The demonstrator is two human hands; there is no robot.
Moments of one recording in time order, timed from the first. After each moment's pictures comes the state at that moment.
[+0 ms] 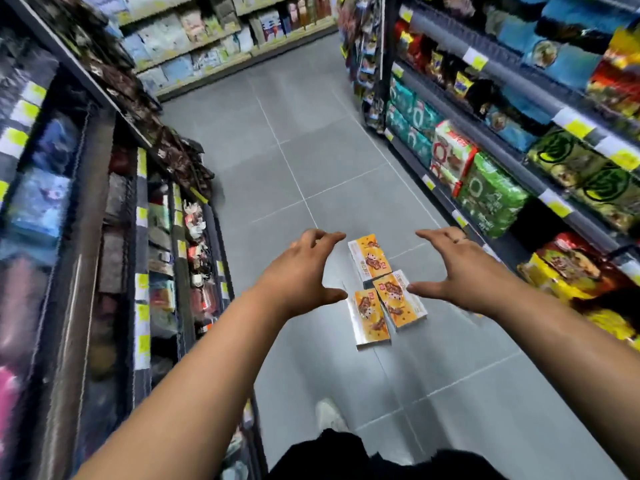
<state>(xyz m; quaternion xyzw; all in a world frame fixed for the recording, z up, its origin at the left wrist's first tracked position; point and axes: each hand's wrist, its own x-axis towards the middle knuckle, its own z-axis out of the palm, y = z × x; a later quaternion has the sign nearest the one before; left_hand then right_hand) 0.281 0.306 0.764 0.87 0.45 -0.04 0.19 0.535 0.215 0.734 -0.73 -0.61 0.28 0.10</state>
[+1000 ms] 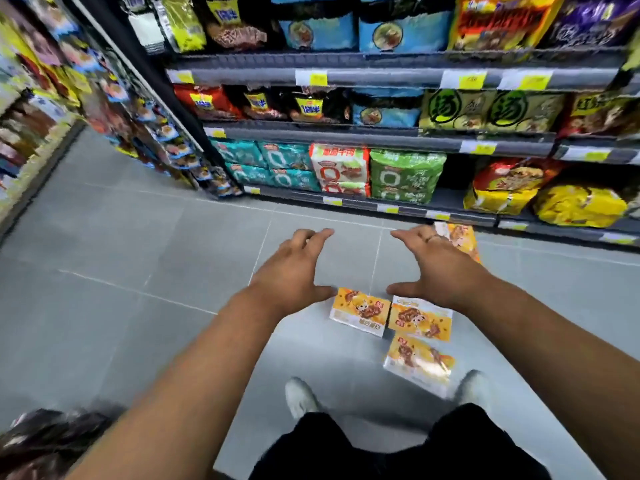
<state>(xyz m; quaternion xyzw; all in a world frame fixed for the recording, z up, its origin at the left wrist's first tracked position) 0.459 0.774 0.684 0.97 0.04 -0.19 0.14 0.537 0.533 0.658 -0.91 -0.25 0.27 0.19</state>
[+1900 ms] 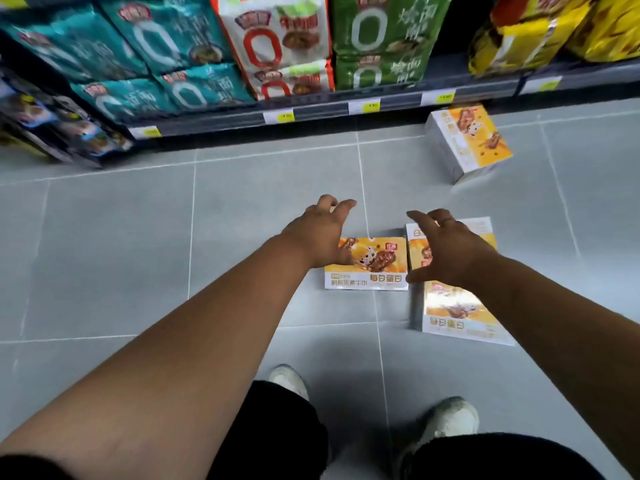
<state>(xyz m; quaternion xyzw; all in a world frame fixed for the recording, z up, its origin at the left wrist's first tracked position) 0.538 0.850 0.261 0.93 -0.15 -0.31 0.12 0.504 0.616 0.263 -0.94 -0.04 0.32 0.15</state>
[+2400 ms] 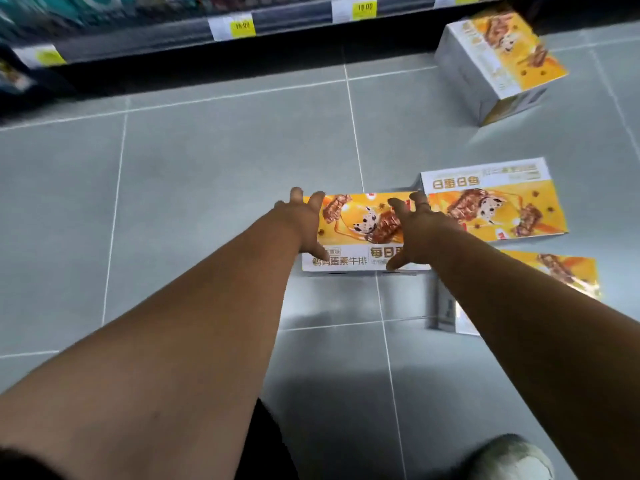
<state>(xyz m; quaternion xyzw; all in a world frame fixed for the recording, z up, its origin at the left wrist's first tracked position) 0.527 0.854 -0.012 0.93 -0.09 -0.36 0.00 0.500 0.636 -0.026 -0.94 -0.02 0.34 0.02</state>
